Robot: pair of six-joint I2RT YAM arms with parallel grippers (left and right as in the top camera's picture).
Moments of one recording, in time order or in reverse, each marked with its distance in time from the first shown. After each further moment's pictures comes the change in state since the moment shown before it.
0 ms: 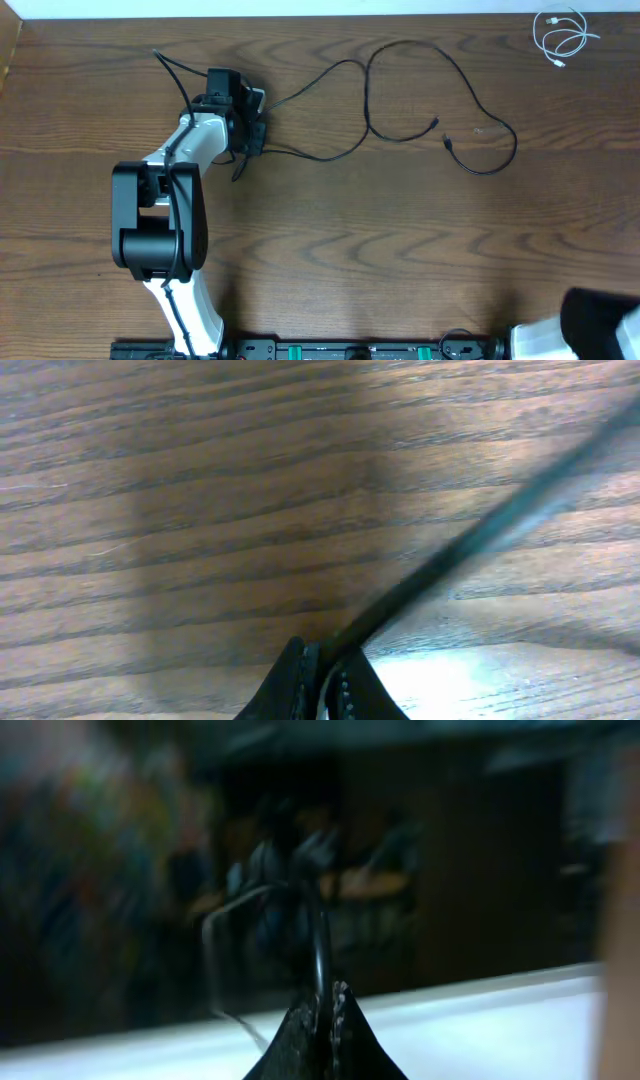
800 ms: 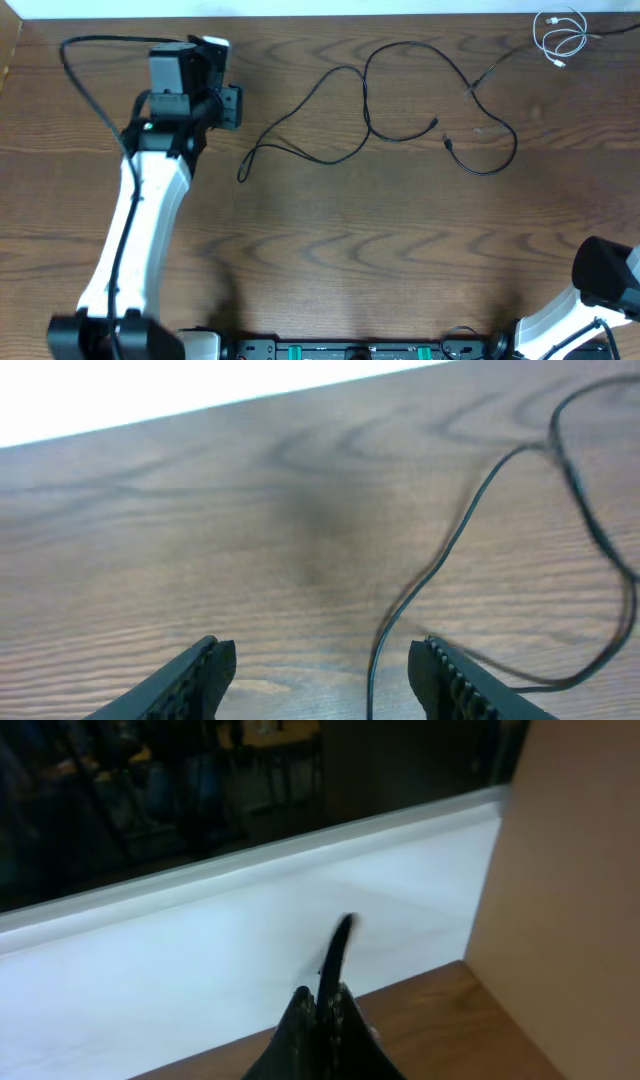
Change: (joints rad) left arm 0.008 -0.551 -0.014 -0.051 -0.049 -0.019; right arm -0.177 0.230 -0.014 -0.203 -0.004 -0.027
